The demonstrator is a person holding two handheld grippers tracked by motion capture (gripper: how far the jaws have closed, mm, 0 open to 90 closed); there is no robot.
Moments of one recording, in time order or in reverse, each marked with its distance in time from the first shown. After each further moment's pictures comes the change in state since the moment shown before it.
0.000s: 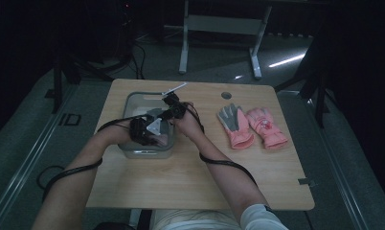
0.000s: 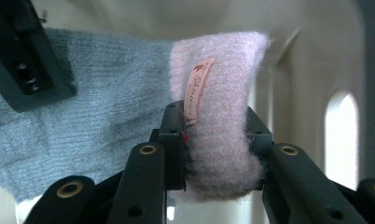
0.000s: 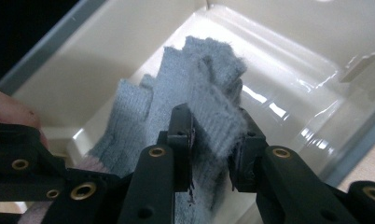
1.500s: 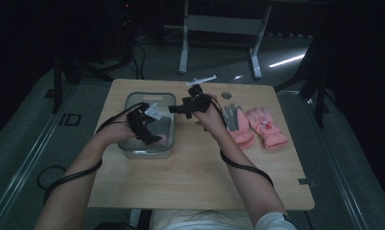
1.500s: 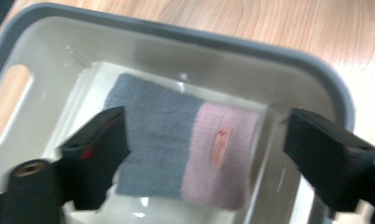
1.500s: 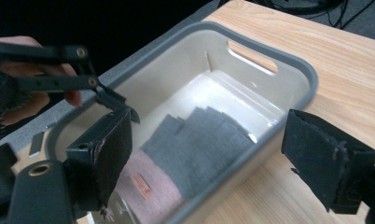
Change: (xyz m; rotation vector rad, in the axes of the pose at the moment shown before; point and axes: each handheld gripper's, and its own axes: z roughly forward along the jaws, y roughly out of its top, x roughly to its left) left arm 0.008 0.019 -0.041 -0.129 0.104 -0.336; right arm -0.024 -0.016 -0.089 -0.242 0.087 -0.076
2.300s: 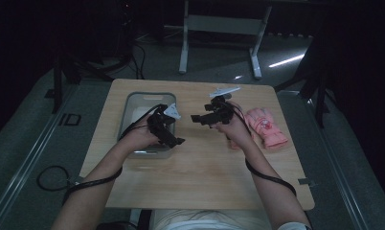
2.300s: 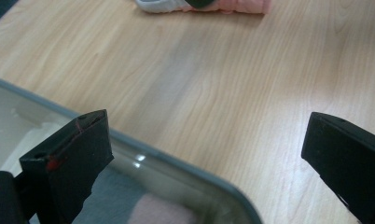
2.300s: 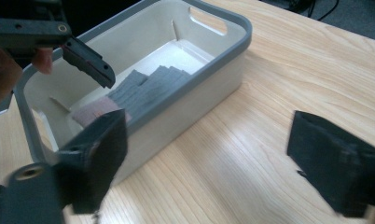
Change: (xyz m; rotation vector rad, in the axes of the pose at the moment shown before) left arm -0.033 0.047 0.021 -0.126 -0.091 -0.098; right arm -0.027 -0.049 -0.056 -0.012 -0.080 -0.068
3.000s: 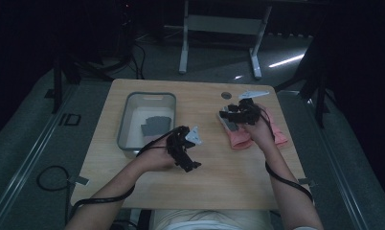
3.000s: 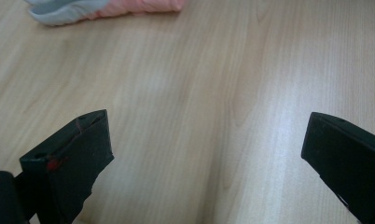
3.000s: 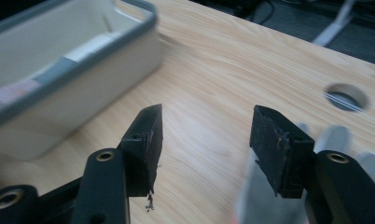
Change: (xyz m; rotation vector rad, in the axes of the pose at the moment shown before) left arm -0.075 0.013 0.032 0.039 -0.082 0.138; right arm -0.059 -0.039 -0.053 -0.039 -0.175 0.022
